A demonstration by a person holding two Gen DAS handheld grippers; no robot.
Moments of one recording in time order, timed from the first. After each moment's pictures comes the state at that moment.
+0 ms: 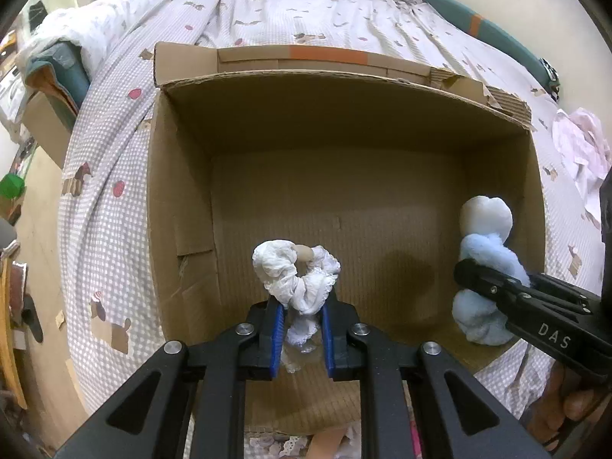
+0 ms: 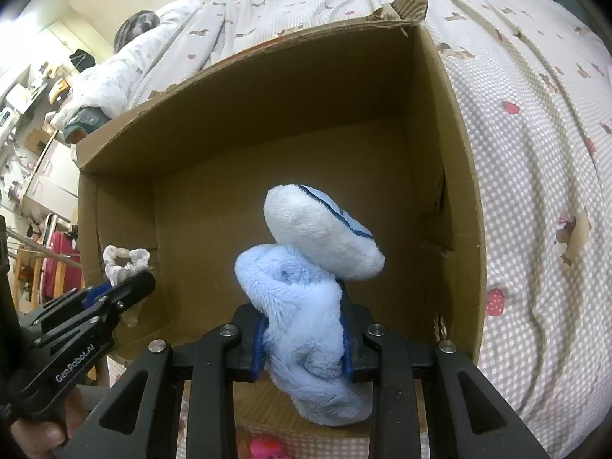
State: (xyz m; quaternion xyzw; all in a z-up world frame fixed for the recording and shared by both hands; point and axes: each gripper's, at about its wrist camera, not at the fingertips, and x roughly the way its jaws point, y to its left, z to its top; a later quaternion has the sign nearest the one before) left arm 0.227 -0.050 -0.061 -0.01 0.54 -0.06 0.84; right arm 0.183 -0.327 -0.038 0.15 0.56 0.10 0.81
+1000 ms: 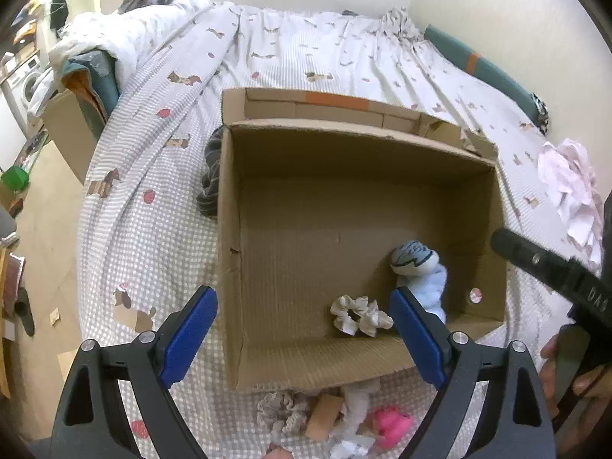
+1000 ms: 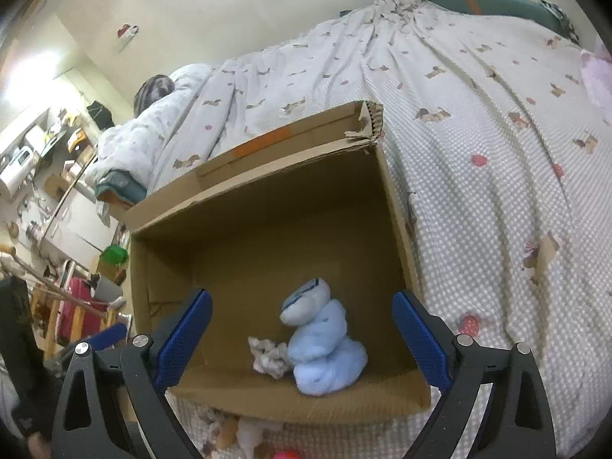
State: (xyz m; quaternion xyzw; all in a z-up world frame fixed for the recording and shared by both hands) left arm 0.185 -0.026 -0.011 -0.04 0.49 -0.05 0.87; right arm 0.149 -0.367 0.020 0.19 0.46 0.10 0.86
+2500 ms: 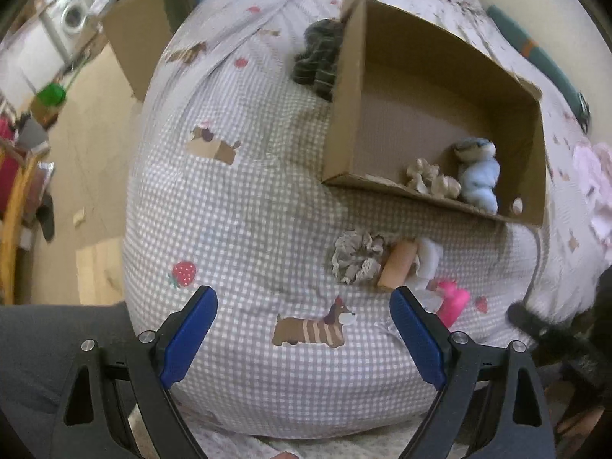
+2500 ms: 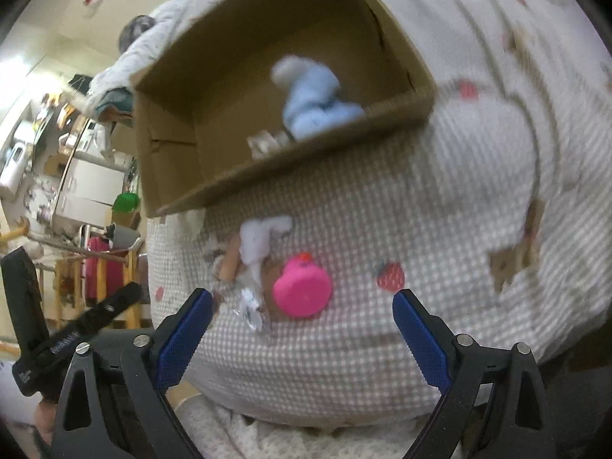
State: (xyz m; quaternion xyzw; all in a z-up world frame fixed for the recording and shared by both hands) left arm 0.073 0.040 -0.049 -0.10 0.59 0.04 0.80; right arm 0.026 -0.349 -0.050 0.25 0.60 0.12 0.75
